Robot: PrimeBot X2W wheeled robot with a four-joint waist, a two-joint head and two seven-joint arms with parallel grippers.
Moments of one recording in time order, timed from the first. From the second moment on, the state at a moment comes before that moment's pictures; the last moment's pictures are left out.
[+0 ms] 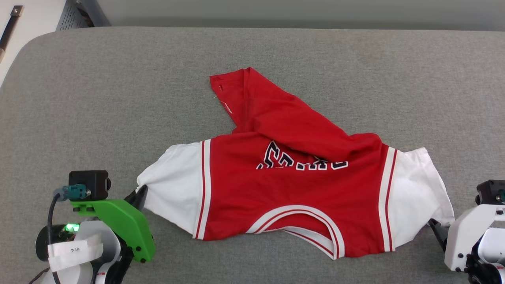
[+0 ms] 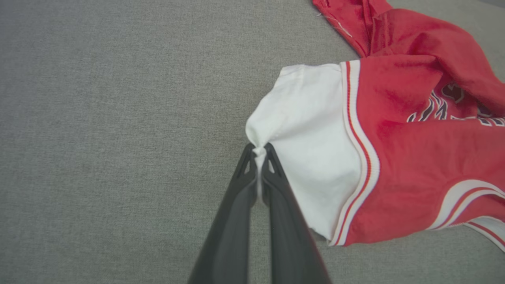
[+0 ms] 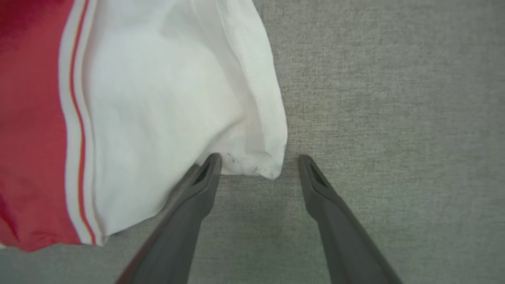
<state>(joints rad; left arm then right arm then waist) -0.04 0.44 -0.21 -0.21 -0.57 0.21 0.48 -0.02 -0.20 -0.18 -0.04 0.25 0.13 0.78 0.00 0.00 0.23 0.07</state>
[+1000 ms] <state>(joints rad) -0.04 0.48 -0.21 -0.21 -0.58 0.20 0.48 -0.03 -0.33 -0.19 -0.05 0.36 0.13 0.66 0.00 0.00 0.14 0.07</state>
